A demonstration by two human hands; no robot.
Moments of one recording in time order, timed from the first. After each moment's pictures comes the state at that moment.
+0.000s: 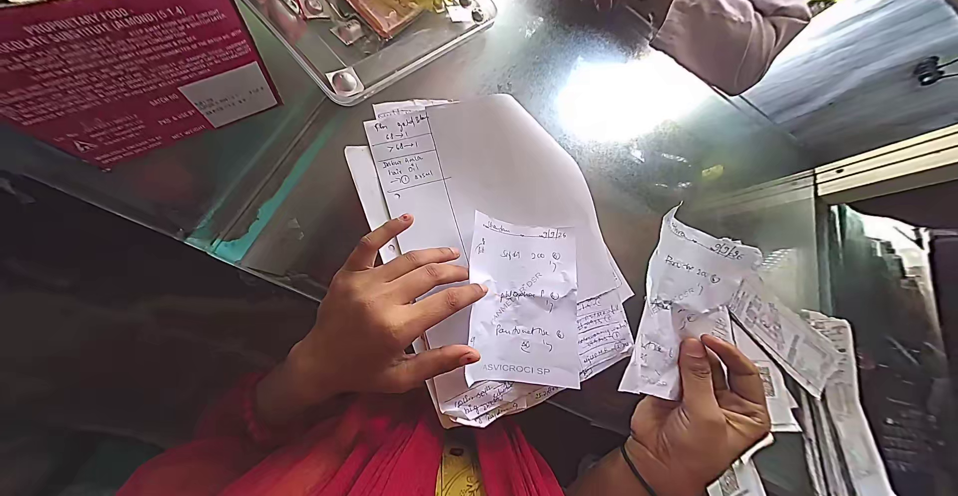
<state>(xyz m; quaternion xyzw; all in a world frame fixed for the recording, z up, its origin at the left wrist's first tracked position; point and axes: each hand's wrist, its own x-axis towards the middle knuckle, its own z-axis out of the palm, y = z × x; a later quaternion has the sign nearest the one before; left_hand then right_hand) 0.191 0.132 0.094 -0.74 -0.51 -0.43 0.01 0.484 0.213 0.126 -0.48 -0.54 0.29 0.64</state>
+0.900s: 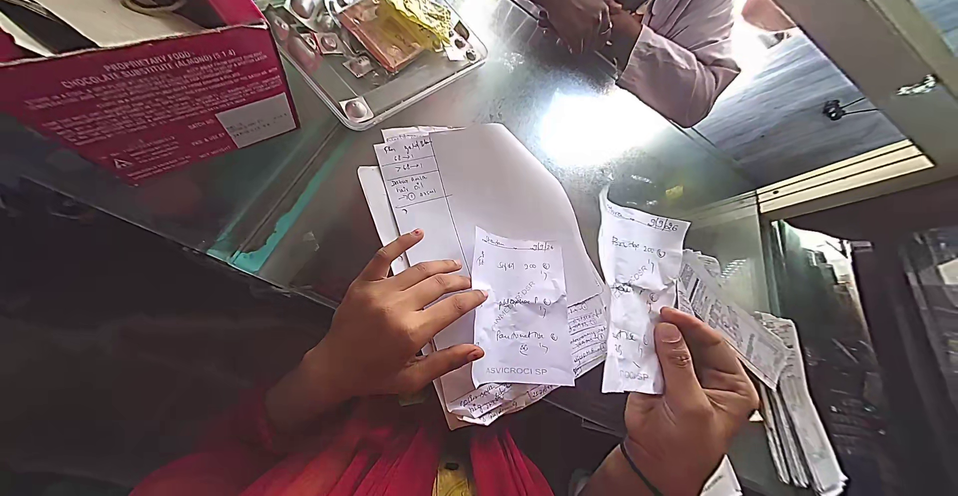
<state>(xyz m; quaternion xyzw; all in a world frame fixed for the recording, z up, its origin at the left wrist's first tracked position) 0.192 0.132 0.091 -0.74 -0.51 -0.43 0.02 0.456 0.209 0.158 -0.41 -0.63 0.32 0.57</state>
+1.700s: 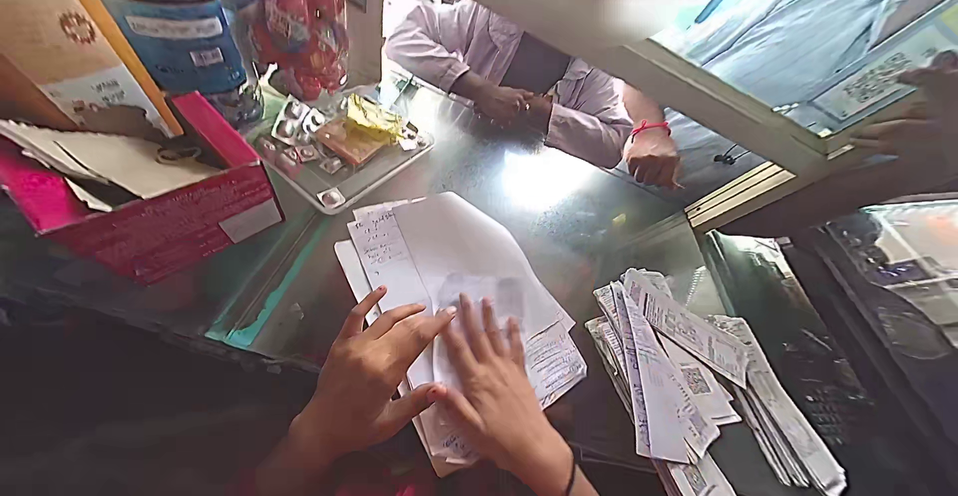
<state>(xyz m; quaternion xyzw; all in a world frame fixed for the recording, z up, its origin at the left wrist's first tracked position) 0.193 0.133 0.094 -0.72 -0.54 -0.44 0.02 0.387 0.188 0.121 -0.34 -0.92 0.07 0.16</state>
